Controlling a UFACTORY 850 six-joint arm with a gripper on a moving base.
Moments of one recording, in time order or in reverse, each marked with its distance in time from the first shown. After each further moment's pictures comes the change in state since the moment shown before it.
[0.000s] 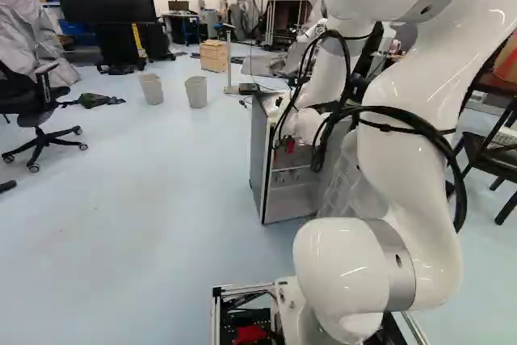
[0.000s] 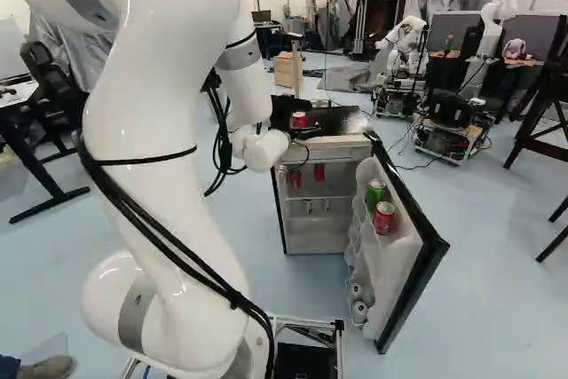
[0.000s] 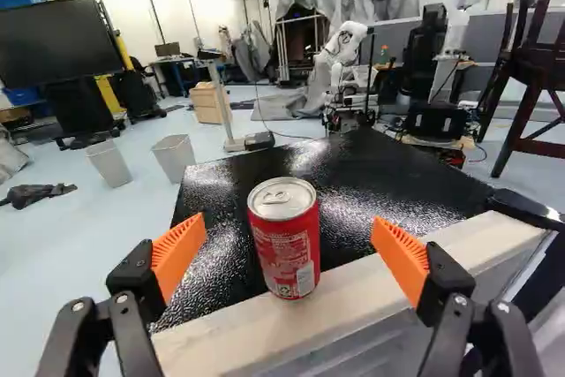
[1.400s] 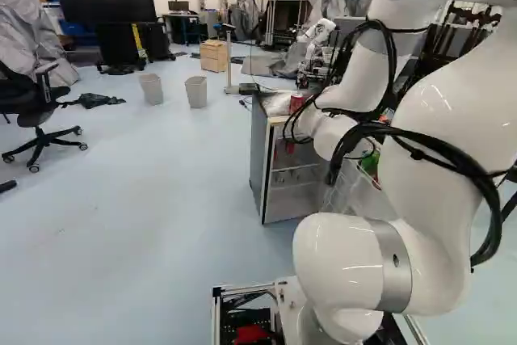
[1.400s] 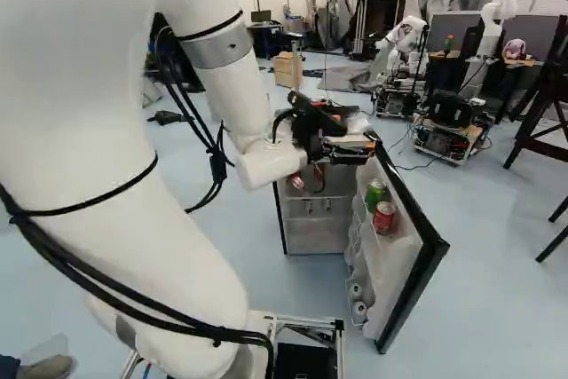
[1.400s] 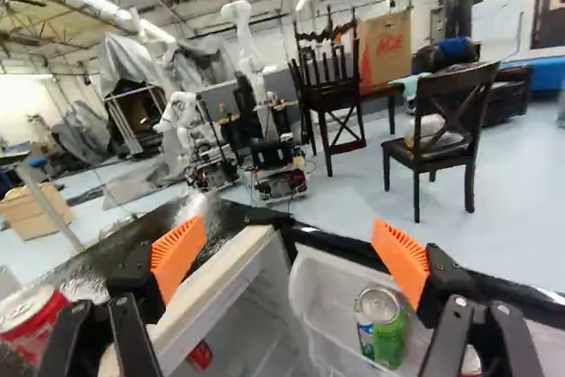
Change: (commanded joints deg) arm -9.1 15.2 13.5 31.3 10.0 0.0
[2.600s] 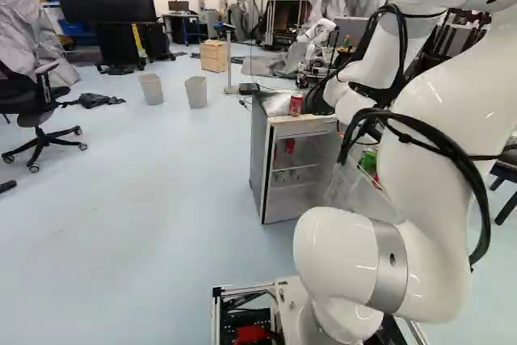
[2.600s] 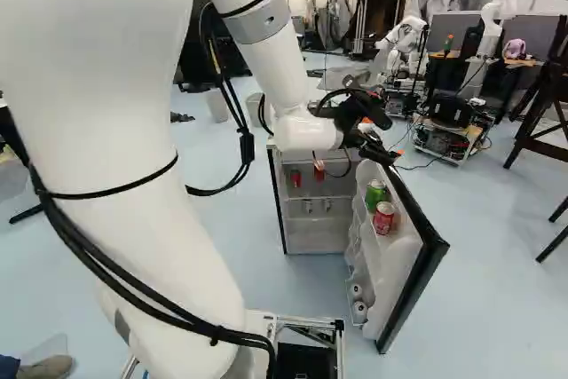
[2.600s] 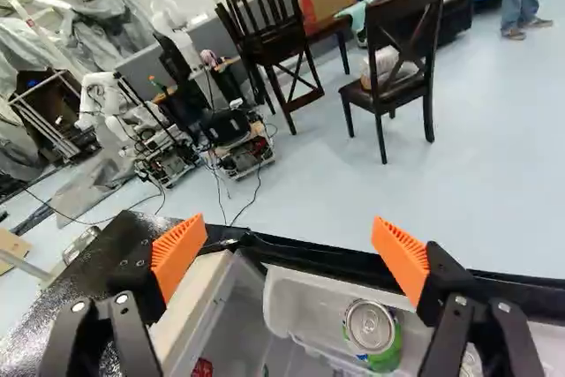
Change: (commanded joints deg) arm -9.4 -5.8 -15.8 3.7 -27.3 0.0
